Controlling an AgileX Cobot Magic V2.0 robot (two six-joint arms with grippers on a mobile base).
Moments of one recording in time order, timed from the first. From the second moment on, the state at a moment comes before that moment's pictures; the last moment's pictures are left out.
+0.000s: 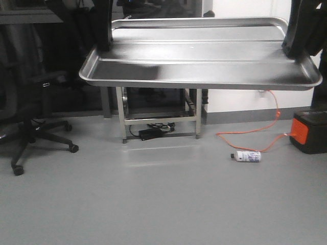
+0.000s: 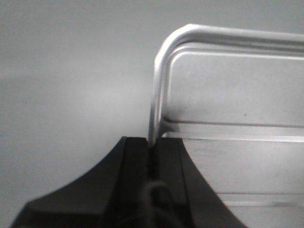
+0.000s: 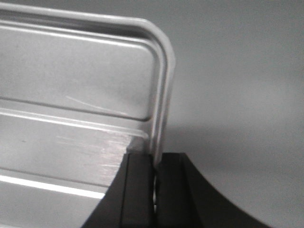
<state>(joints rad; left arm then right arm) -0.77 1.64 -1.55 0.21 1.12 -0.73 0.43 1.36 -1.19 -0.10 1.00 0.47</state>
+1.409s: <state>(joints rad) -0.77 1.64 -1.55 0.21 1.12 -0.73 0.43 1.36 -1.19 -0.10 1.00 0.47</state>
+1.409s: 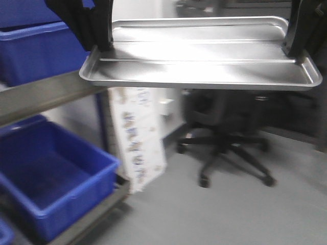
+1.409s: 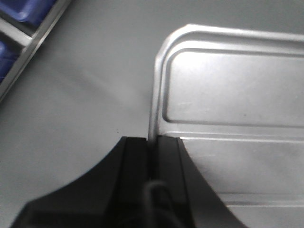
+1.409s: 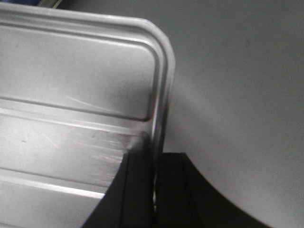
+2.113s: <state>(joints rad) -0.77 1.64 -1.55 0.21 1.12 -0.73 0.43 1.36 -1.19 -0.10 1.00 0.47</state>
